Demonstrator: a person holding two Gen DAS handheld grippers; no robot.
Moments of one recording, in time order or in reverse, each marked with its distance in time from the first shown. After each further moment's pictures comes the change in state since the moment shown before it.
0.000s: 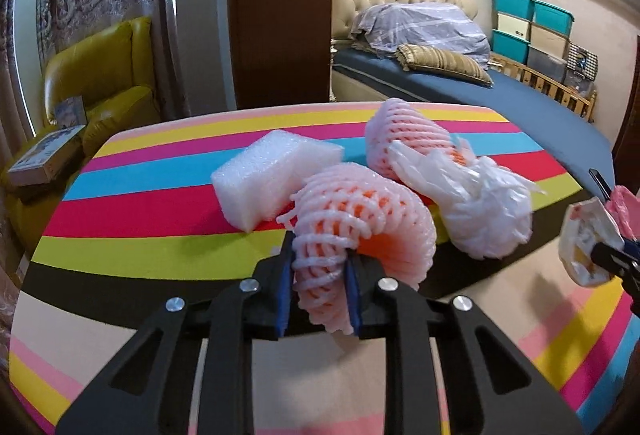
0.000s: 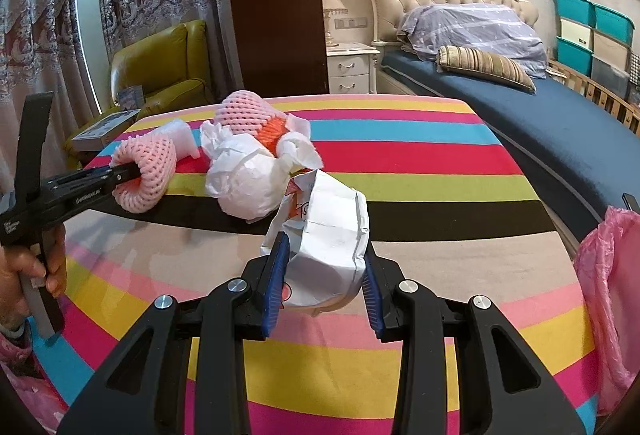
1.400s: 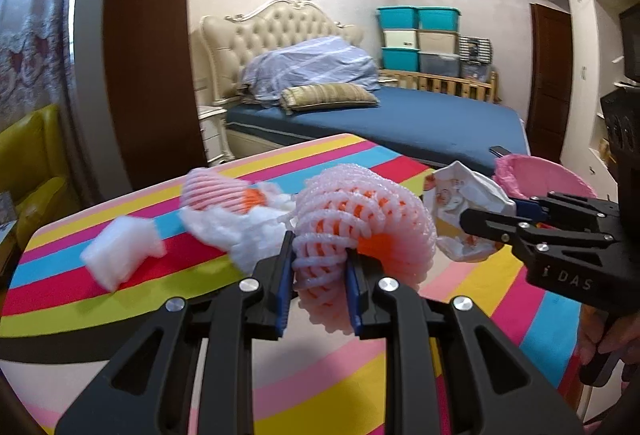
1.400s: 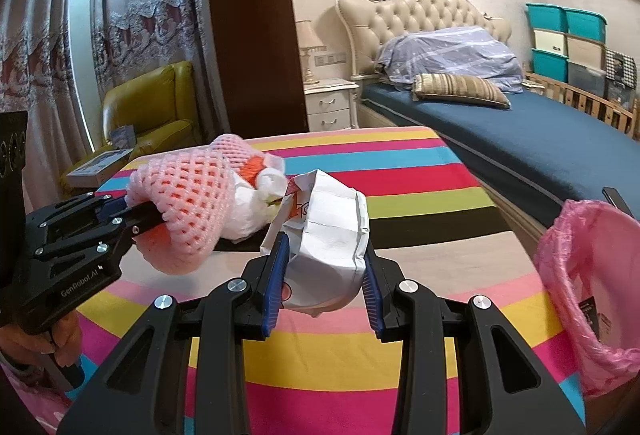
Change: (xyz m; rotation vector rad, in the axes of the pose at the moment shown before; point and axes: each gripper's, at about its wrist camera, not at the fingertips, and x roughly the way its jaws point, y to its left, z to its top) left arm -0.058 -0.123 -0.009 0.261 -0.187 -0.304; right arm -0.054 -0.030 -0.020 0.077 -0.147 -0.060
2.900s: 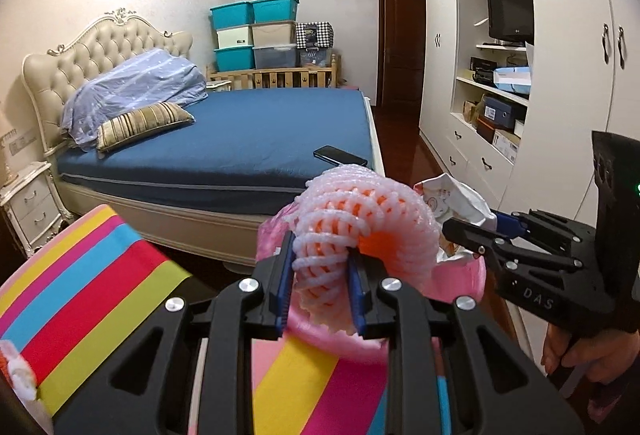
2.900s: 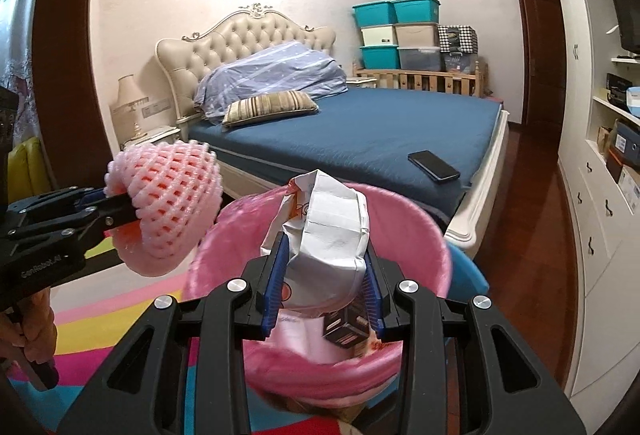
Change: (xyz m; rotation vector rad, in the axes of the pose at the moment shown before) left arm 0.128 -0.258 0.089 0.226 0.009 -0.538; right arm -0.108 -0.226 -0.039 0.273 -0.118 -0.524
